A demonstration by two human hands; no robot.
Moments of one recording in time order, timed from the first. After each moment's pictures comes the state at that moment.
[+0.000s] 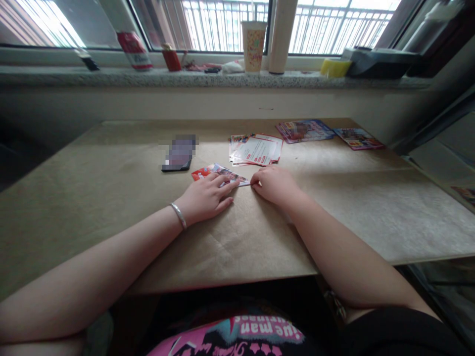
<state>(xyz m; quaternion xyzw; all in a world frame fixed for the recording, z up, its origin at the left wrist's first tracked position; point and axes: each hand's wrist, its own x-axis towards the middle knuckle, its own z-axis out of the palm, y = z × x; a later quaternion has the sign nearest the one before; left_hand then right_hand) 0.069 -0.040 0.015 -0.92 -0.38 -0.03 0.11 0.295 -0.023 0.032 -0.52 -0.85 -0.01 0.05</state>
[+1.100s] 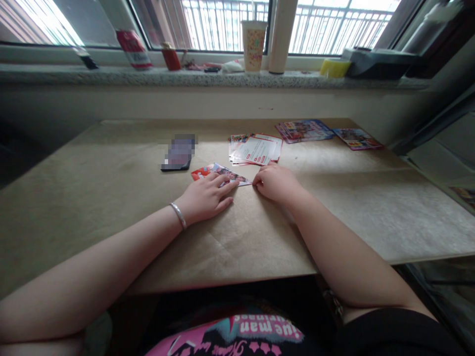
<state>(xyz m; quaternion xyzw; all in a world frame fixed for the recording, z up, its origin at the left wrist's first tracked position) 0.069 -0.040 0.014 -0.92 -0.38 -0.02 0.12 0.300 -0.021 0.033 -0.51 -0.86 0.01 0.05</state>
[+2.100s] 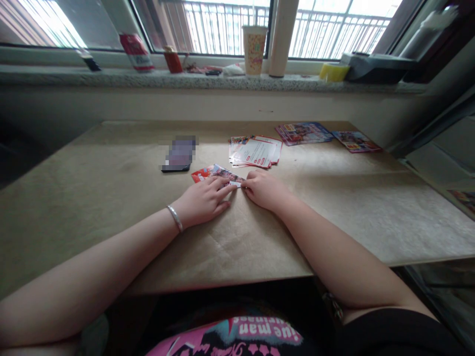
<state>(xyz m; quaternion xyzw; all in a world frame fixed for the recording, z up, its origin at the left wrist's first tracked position) 0.062 -0.042 0.010 -0.93 -0.35 -0.05 0.11 0.283 -0.026 0.021 -0.41 -0.91 0.00 0.11</state>
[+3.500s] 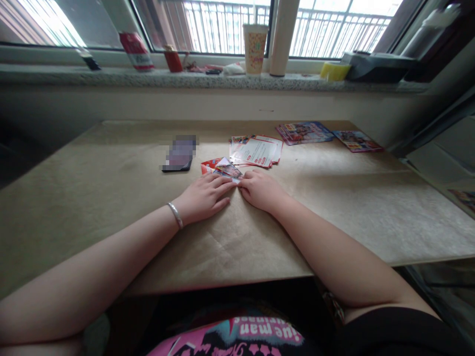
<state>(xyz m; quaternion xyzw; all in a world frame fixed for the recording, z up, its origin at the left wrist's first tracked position) 0.057 -0.033 0.006 -0.93 -0.36 -0.08 0.07 0.273 -0.026 0.013 -0.41 -0.90 -0.02 0.14</state>
